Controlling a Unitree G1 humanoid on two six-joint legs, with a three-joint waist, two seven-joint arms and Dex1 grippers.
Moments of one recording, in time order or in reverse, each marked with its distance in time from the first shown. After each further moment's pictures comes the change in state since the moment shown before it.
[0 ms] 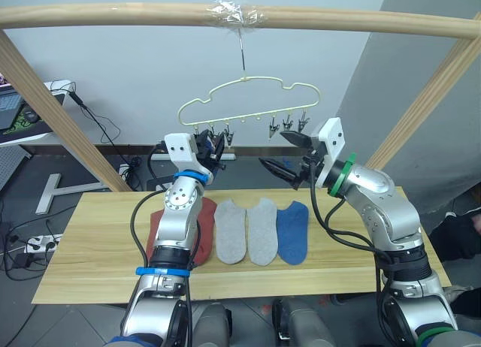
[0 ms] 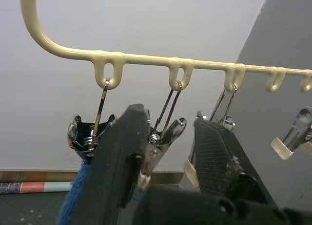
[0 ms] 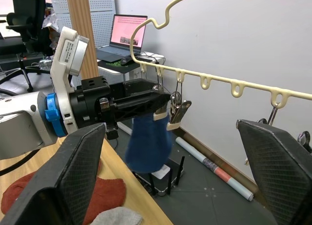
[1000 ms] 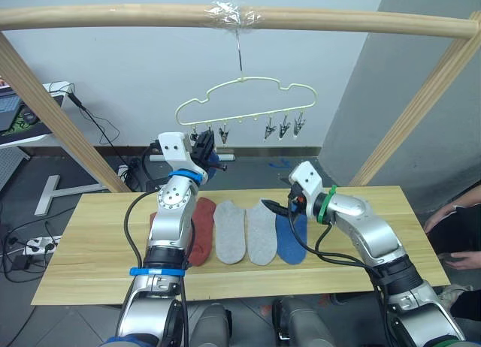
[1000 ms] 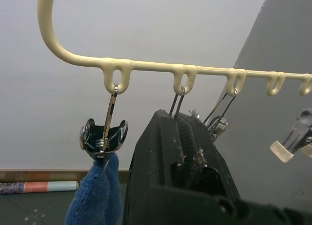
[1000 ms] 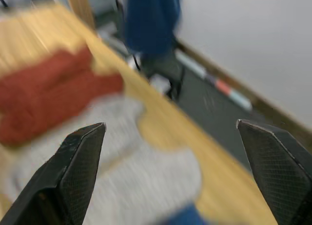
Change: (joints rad) left arm 0.018 0.036 0.018 -0.037 -0.021 0.027 -0.024; right arm 0.095 -0.052 0.217 0.316 -0.251 -0.046 -0.034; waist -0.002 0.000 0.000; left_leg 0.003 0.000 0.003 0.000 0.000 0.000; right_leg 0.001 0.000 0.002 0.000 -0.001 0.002
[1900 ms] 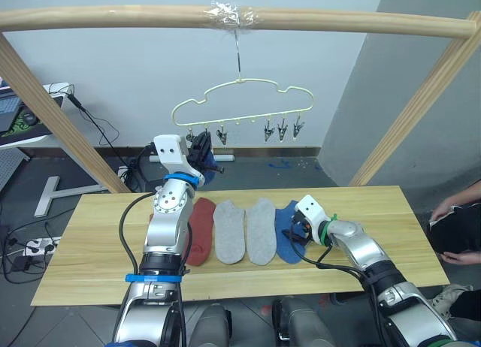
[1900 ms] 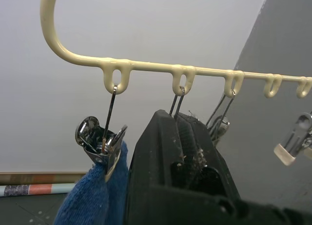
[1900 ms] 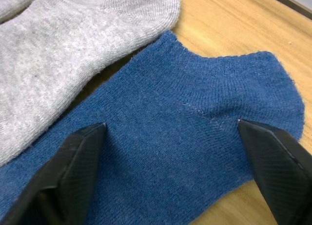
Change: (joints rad) left arm 0.031 0.004 0.000 -0.051 0.001 0.018 0.004; right arm -0.009 0.065 -0.015 0.414 -0.132 -0.137 -0.034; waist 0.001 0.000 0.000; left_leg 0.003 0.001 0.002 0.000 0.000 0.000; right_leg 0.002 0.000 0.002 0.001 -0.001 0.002
